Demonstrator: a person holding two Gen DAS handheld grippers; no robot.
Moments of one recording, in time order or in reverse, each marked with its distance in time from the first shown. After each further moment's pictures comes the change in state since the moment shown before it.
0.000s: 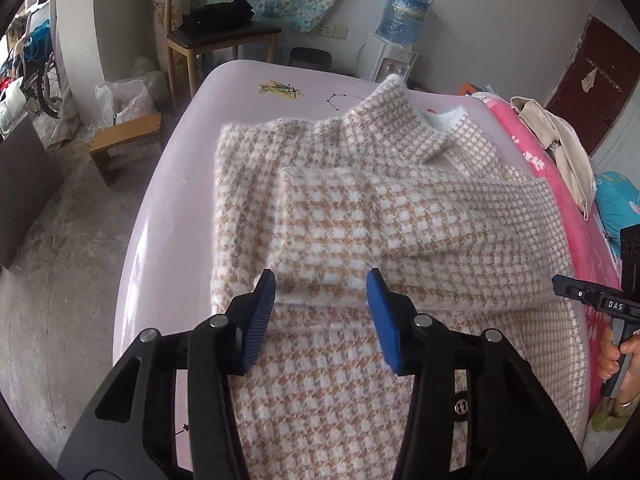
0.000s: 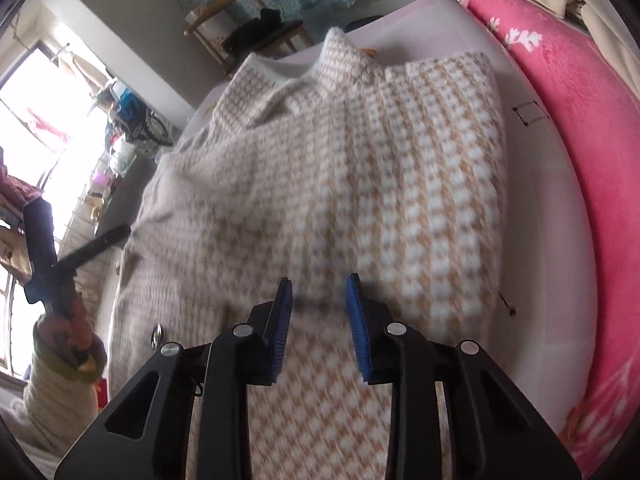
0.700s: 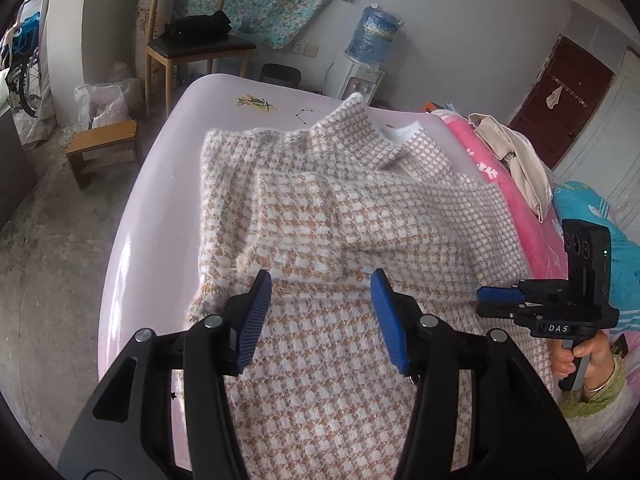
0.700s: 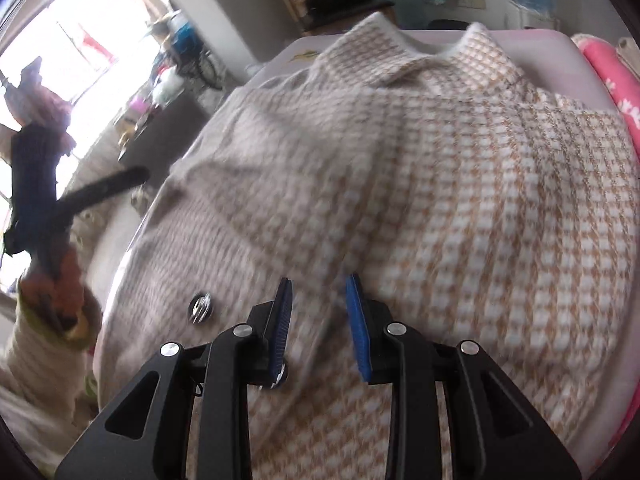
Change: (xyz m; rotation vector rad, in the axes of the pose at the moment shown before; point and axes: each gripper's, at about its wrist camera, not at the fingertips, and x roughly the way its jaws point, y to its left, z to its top) left arm -0.032 0.003 -0.020 0.001 -0.066 -0.145; right arm 0.039 0.090 -0.010 -0.269 0.099 0.086
